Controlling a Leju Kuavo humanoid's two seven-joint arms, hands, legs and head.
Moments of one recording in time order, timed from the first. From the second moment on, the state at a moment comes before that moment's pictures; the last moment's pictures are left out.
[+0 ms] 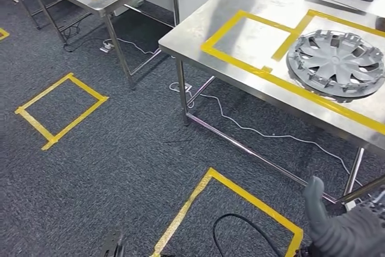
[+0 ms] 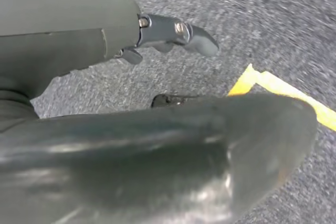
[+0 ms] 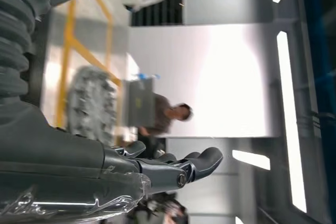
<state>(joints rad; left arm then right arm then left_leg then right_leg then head) -0.10 -0.30 1.20 -0.20 -0.98 0.19 -0.30 0.34 0.20 0.31 -1.94 0.40 -0.68 -0.60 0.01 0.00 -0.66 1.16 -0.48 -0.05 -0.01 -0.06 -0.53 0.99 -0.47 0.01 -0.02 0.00</state>
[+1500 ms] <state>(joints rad) -0.10 -0.29 1.16 -0.20 -1.05 0.19 -0.26 -0.03 0.18 -0.68 -0.25 0.91 -0.52 -0.05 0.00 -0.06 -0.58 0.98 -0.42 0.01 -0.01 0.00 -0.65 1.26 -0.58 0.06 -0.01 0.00</state>
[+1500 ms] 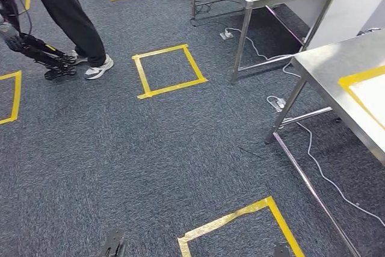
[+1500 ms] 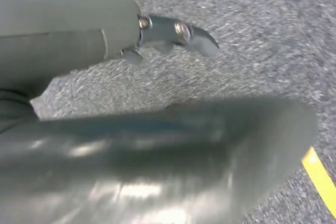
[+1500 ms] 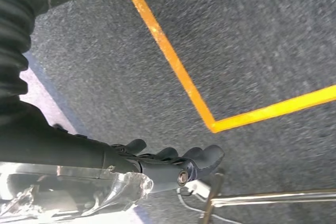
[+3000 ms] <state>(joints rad) -0.10 -0.29 1.18 -0.20 -1.00 0.22 -0.28 -0.05 0.18 -0.78 -0.23 0.98 -0.55 -0.10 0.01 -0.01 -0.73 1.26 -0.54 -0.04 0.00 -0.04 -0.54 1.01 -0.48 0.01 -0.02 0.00</state>
